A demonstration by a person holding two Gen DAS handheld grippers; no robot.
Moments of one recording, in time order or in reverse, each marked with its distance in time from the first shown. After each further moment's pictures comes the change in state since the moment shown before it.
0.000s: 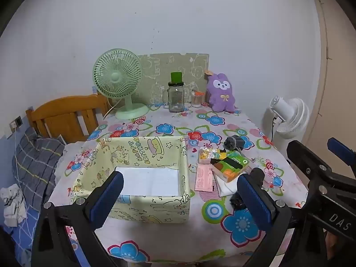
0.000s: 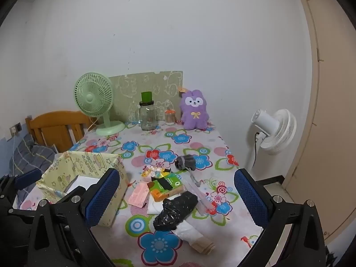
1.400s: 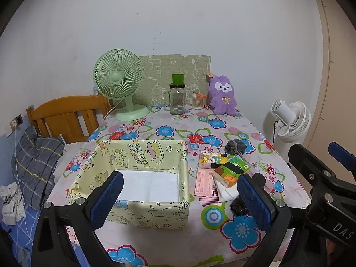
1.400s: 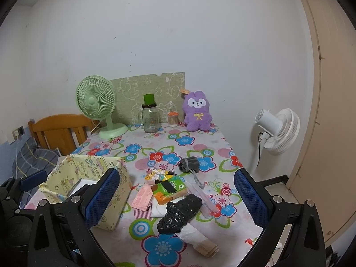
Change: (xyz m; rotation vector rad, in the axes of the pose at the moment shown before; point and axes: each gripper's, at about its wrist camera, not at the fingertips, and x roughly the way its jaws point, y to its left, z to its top) left arm 0.007 -0.002 0.005 -0.012 -0.004 0.012; right arm 0.001 0.002 0.000 0.025 -0.001 0.024
